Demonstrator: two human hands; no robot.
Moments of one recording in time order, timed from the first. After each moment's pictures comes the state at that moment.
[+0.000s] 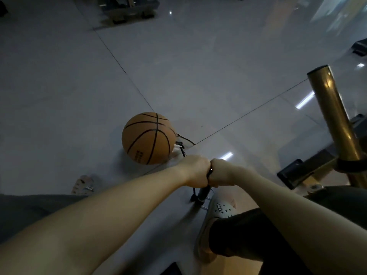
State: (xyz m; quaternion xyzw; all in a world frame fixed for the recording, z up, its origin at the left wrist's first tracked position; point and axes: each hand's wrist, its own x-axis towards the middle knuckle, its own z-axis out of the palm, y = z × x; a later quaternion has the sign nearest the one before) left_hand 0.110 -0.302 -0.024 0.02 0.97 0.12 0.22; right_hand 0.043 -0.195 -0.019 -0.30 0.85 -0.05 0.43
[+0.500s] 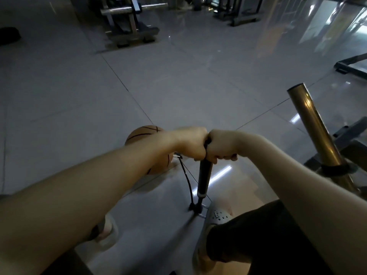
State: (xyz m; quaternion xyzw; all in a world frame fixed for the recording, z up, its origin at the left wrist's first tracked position) left_hand 0.093 -0.322 0.109 -0.01 0.96 0.18 0.20; right_hand 0.031 -0.205 0.118 -0.31 0.86 -0.10 0.40
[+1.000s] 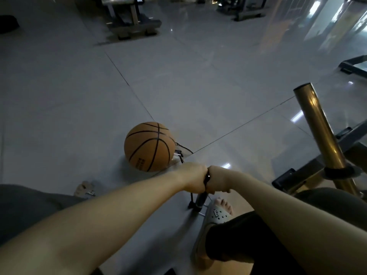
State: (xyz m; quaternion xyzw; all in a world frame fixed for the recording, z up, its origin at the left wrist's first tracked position) left_hand 0.124 -0.297 -0.002 -0.02 0.96 0.16 0.23; right_hand 0.056 -0.190 0.007 -0.31 0.84 -0.02 0.44
